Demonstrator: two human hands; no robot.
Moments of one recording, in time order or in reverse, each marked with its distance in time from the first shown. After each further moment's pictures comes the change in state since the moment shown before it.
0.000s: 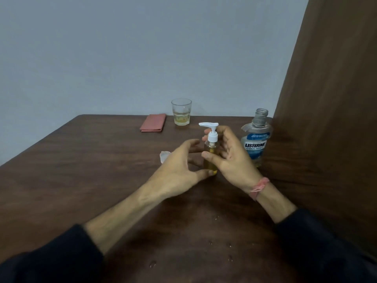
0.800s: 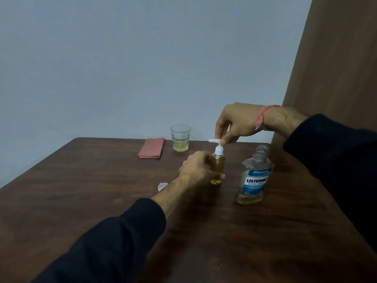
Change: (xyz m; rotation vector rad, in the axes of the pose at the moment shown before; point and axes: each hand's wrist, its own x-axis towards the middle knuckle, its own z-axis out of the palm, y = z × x) left_hand 0.129 0.009 0.015 0.217 0.014 -0.153; right_hand 0.174 -0.109 -0.083 -1.039 -0.540 0.147
